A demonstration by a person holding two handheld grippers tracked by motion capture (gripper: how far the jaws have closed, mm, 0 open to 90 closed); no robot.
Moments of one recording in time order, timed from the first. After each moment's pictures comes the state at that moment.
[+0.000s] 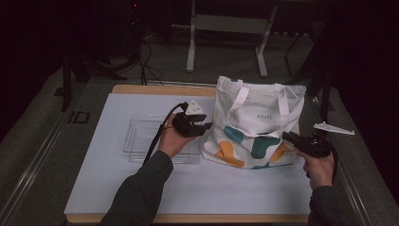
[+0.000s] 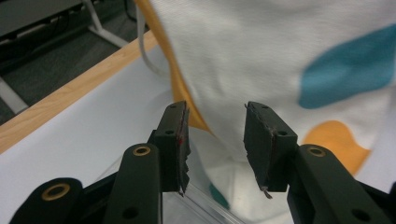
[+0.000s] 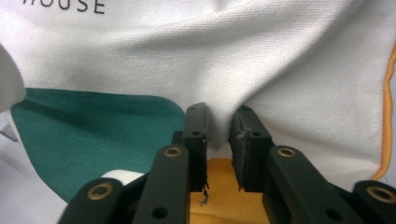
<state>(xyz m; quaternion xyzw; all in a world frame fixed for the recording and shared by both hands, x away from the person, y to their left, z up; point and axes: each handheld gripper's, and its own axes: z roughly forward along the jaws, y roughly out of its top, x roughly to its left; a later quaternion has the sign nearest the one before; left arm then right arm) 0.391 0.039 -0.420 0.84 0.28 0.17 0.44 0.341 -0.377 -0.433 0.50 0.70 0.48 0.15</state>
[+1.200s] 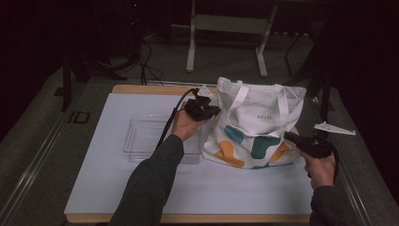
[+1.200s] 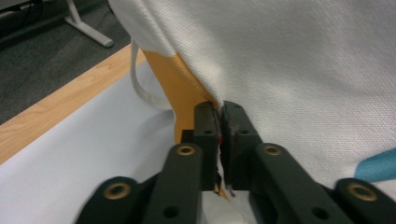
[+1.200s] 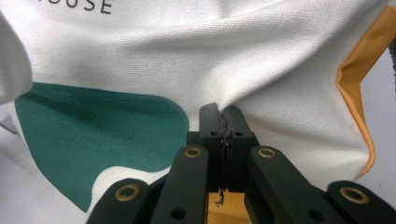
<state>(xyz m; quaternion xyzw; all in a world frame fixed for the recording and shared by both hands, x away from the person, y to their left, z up) 0.439 0.012 -0.412 0.84 0.28 0.13 0.45 0.339 -0.378 -0.430 0.49 0.71 0.48 0.16</state>
